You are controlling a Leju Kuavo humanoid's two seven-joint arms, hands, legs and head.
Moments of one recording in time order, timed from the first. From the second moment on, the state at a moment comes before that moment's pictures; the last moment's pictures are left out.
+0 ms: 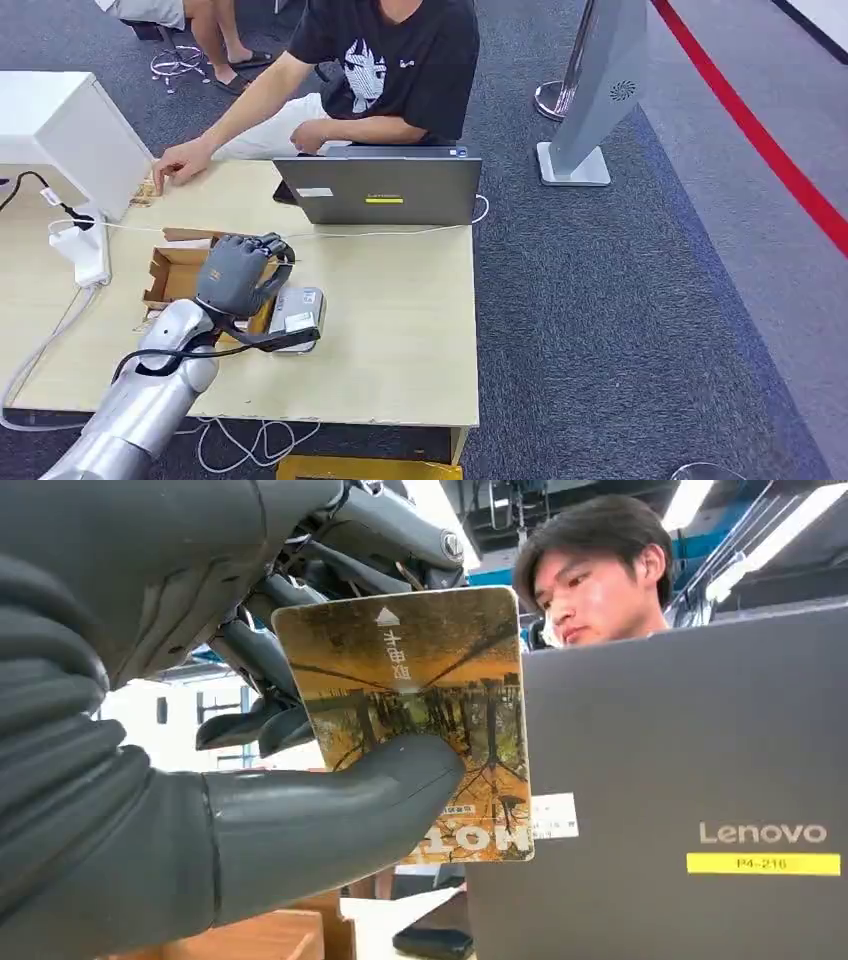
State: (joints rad) left arm -0.46 0.25 -0.27 -1.08 -1.00 0.48 -0.48; right arm -0.17 -0.22 0.94 -0.24 -0.17 0.59 -0.52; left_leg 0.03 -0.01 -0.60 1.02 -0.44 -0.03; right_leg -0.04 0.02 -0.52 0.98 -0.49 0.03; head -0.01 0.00
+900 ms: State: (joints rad) left arm -0.58 0.24 -0.26 -1.03 -1.01 0.46 -0.47; right arm -0.21 -0.24 1.00 -0.25 -0.06 0.65 -0.55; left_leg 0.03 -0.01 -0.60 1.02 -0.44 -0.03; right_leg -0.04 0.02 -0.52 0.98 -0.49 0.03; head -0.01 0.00
